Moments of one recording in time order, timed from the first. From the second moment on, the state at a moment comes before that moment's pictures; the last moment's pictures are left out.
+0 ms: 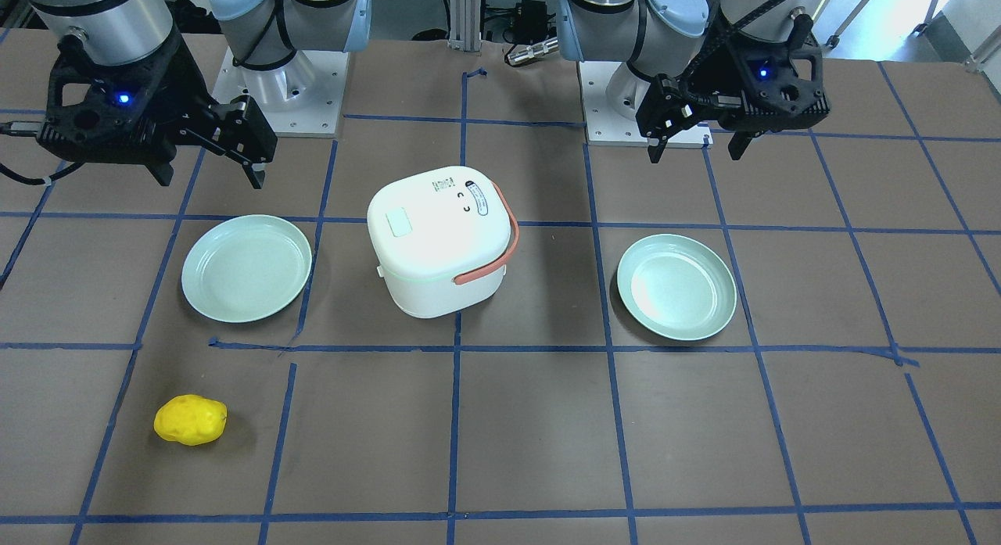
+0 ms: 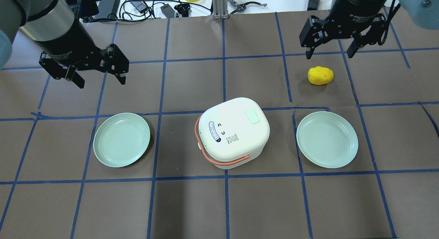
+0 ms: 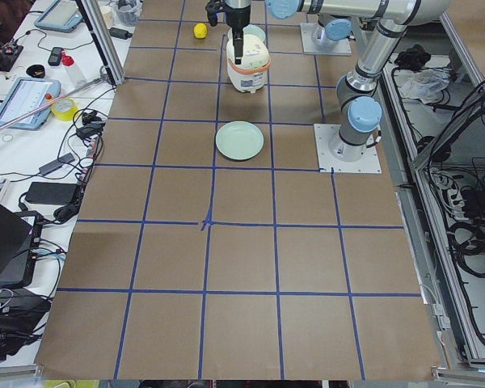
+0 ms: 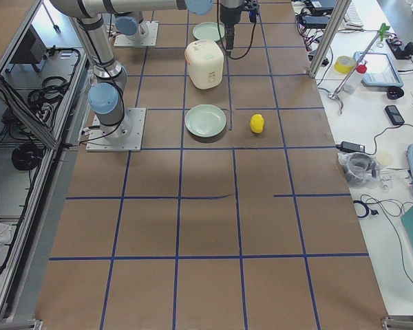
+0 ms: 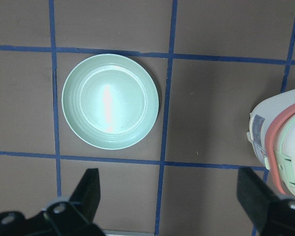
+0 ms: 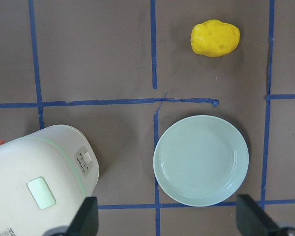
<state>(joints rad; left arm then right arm) -1.55 -1.49 -1.59 -1.62 1.59 -0.05 1.56 -1.53 1.47 -1.51 -1.57 0.01</state>
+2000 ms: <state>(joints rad) -1.55 -1.49 -1.59 -1.62 1.59 -0.05 1.59 -1.53 1.48 -1.53 -1.55 0.03</state>
